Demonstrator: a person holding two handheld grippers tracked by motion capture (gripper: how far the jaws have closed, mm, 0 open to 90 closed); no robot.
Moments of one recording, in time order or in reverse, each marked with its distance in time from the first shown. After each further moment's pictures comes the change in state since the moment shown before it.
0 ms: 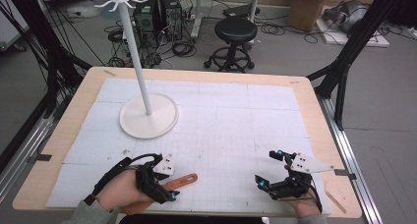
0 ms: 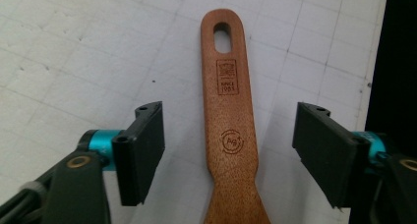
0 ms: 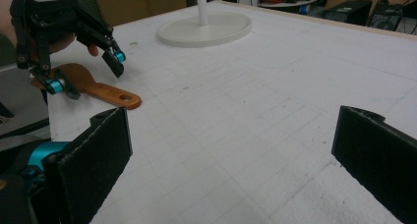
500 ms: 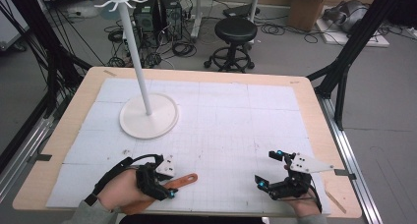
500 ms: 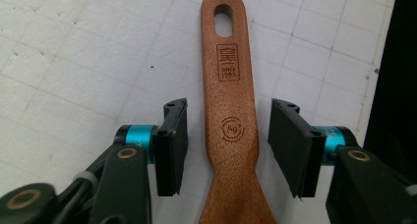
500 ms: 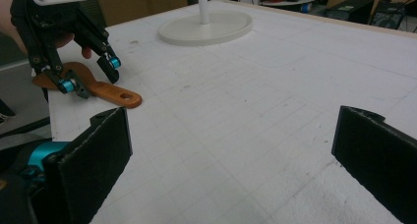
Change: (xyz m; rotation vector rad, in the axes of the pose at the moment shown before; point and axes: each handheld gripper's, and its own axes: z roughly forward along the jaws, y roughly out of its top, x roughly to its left) left arm -0.002 0.001 -0.001 0.045 0.016 -0.007; right arm 0.000 0.000 0.001 0.006 0.005 -0.001
